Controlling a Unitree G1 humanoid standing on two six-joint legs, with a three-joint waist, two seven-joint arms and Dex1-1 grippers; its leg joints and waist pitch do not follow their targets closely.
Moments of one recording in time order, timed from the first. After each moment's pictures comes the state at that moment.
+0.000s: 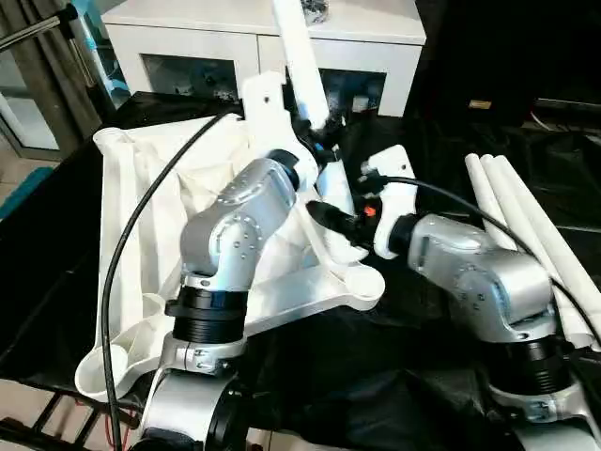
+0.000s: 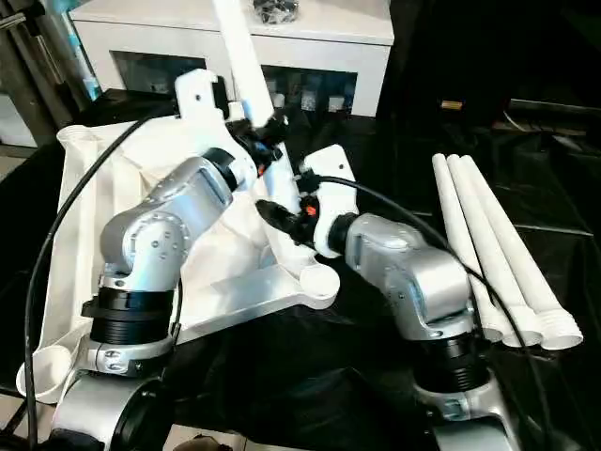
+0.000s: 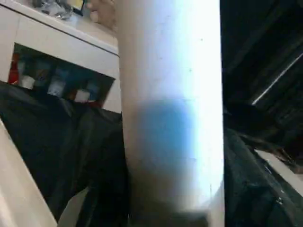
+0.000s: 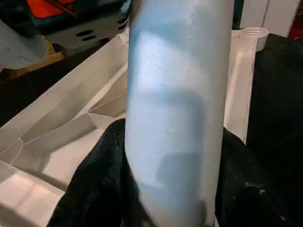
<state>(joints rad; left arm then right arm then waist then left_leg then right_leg) -0.76 -0.13 0.10 0.05 -0.48 0.66 -0.02 -0.54 -0.20 0.10 -0.14 0.40 0.88 0.42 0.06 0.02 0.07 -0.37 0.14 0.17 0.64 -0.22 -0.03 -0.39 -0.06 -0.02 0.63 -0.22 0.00</state>
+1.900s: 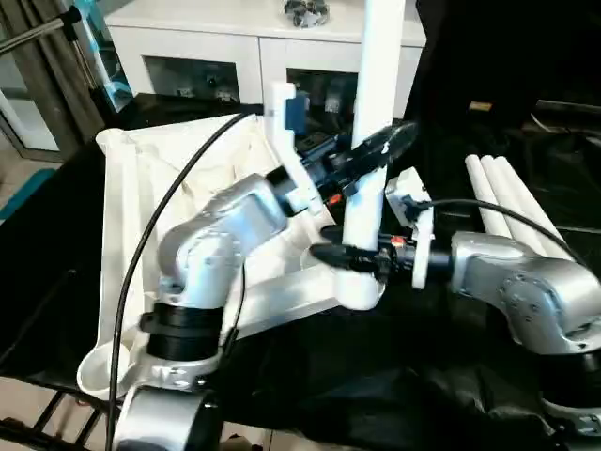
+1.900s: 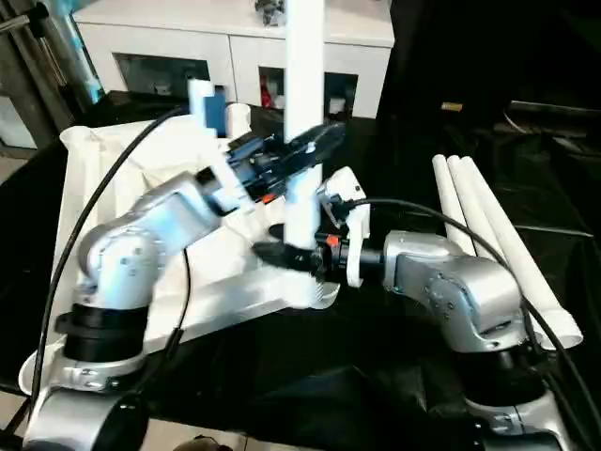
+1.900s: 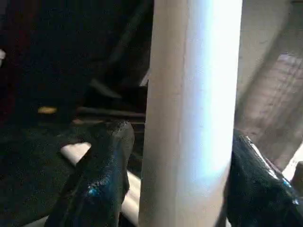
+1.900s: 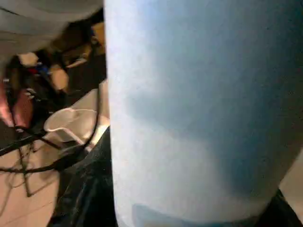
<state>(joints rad) -0.69 -0.05 0.02 -0.04 -0.66 0.72 -0.40 -0.48 -0.40 0.10 -0.16 0.59 0.92 0.74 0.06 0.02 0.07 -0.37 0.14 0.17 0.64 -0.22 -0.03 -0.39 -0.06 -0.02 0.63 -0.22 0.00</state>
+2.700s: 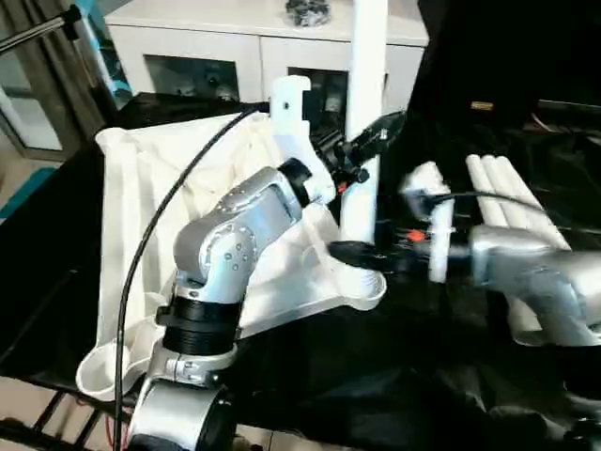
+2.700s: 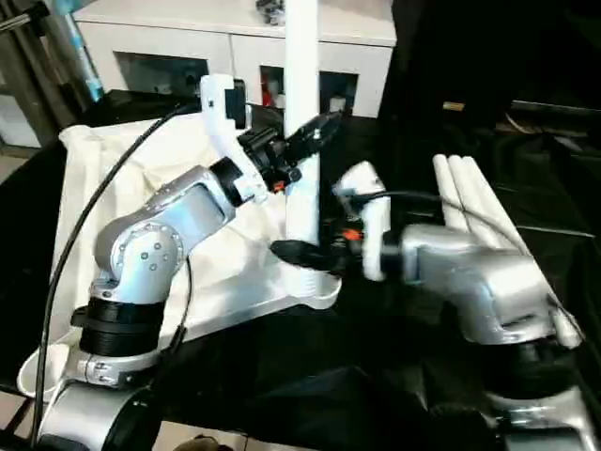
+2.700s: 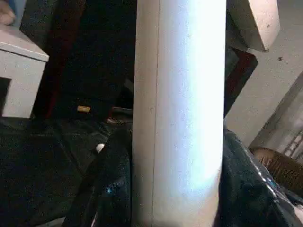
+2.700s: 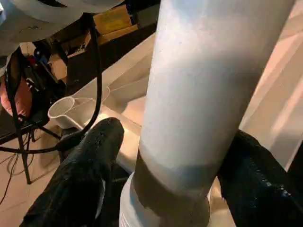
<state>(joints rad) -0.71 -0.07 0.01 -0.02 -0.60 0.69 -0.32 -0.49 -0.52 0.08 -0.17 0.63 0.96 0.83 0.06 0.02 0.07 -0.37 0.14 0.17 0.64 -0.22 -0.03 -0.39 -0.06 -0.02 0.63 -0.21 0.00</state>
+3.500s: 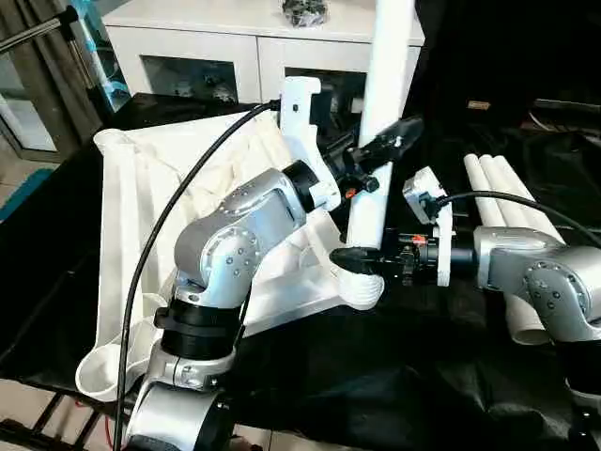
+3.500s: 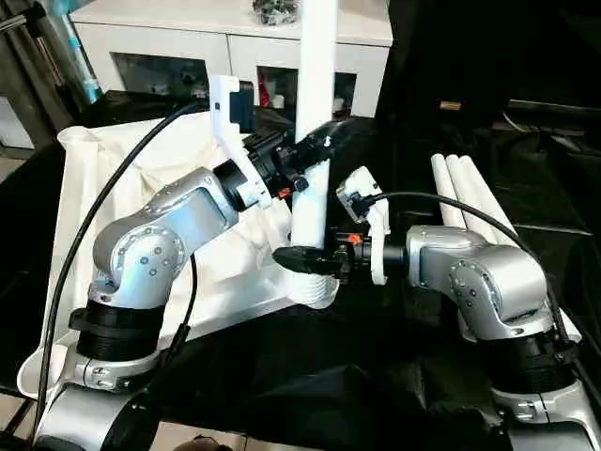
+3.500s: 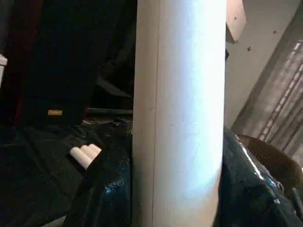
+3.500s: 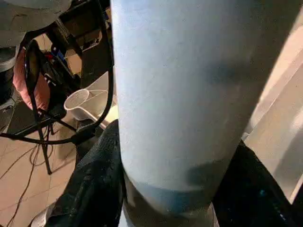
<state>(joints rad) -0.70 -0.06 -0.03 -0.06 -0.62 0.70 -0.41 -0.50 -0.52 0.10 -0.13 0.64 0.98 0.89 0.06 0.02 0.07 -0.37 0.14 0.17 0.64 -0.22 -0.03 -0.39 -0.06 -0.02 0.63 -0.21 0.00</state>
